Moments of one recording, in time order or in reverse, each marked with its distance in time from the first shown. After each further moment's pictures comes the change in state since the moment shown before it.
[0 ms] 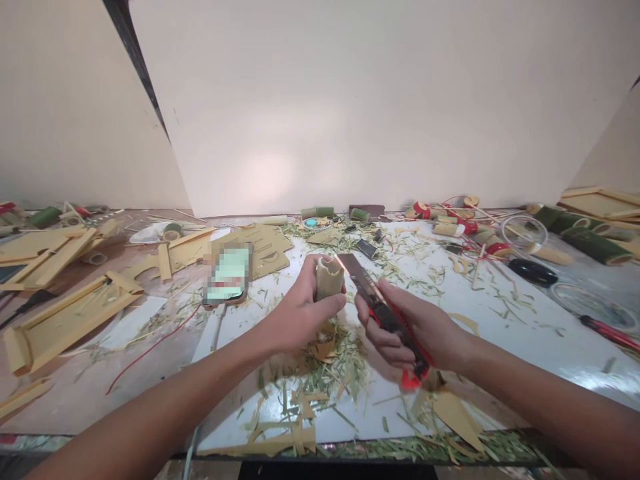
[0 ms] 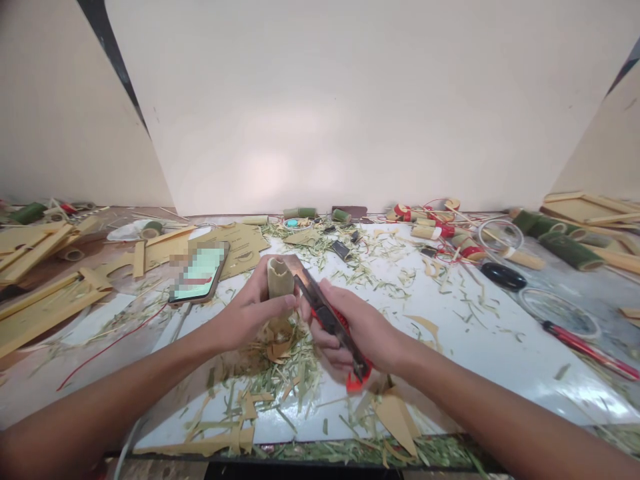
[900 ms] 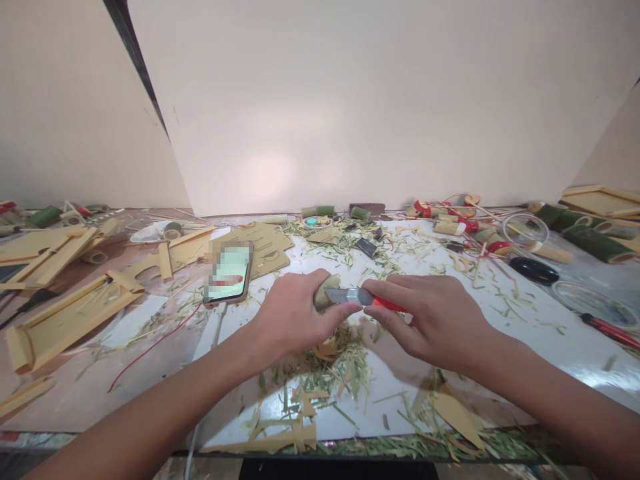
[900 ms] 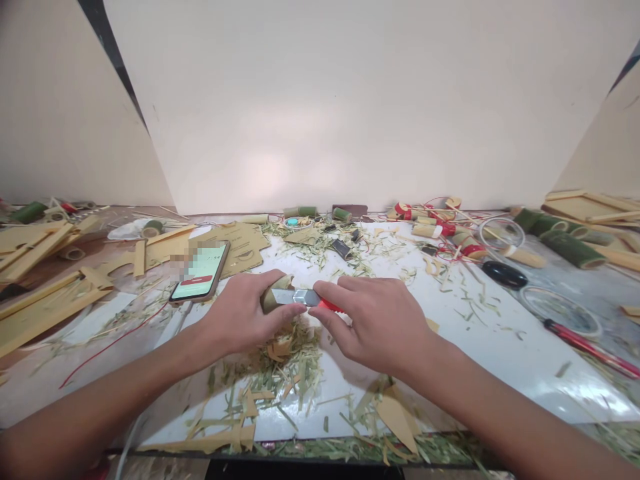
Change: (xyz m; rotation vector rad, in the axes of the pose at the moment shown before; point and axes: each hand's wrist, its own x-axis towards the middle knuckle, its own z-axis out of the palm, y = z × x) left_hand -0.003 0.019 -0.001 0.936 0.104 0.019; right_hand -0.014 -0.009 -0.011 -1.685 0.489 -0.464
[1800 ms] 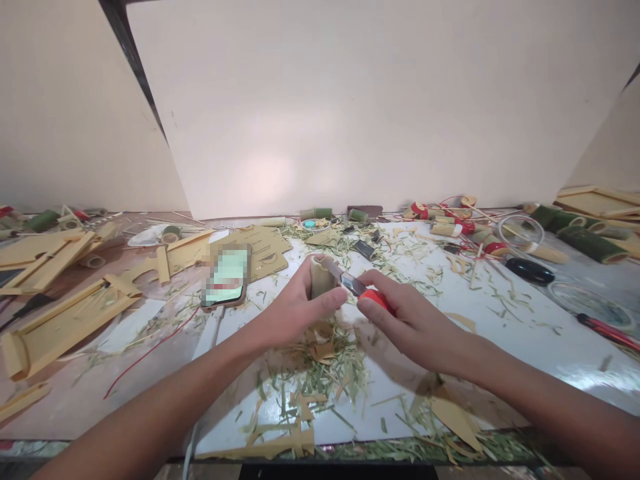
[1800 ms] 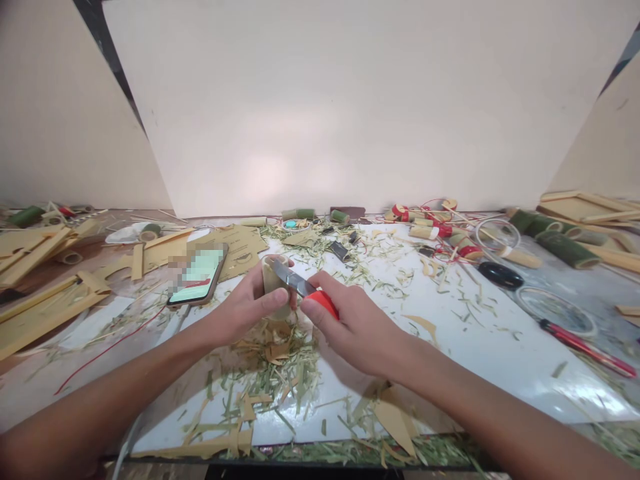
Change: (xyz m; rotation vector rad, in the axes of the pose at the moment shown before) left_hand 0.007 -0.016 0.014 -0.954 -0.109 0.000; right_hand 0.009 -0.014 0.002 0.708 -0.199 0.284
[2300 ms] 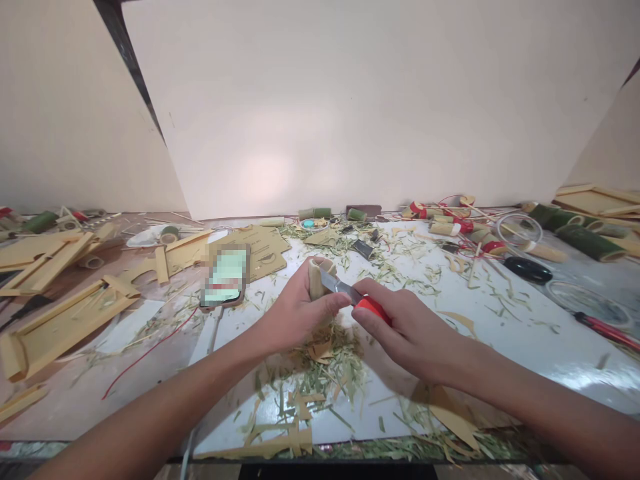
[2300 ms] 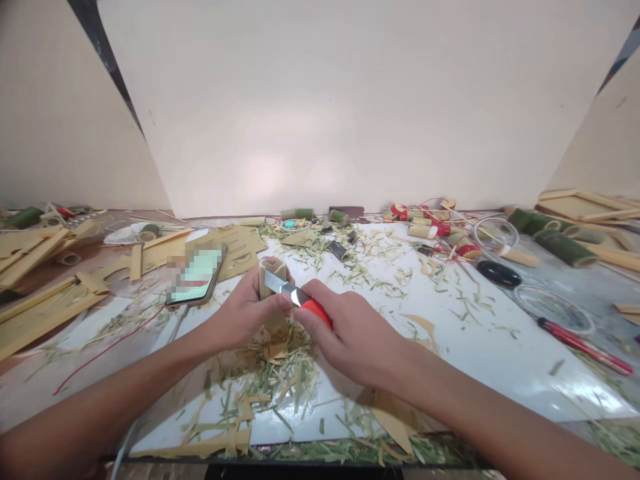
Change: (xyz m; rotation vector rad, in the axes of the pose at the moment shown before) left_hand 0.003 -0.006 0.006 0.025 0.031 0.041; right_hand -0.005 0.002 0.003 -0.137 -0.028 -0.025
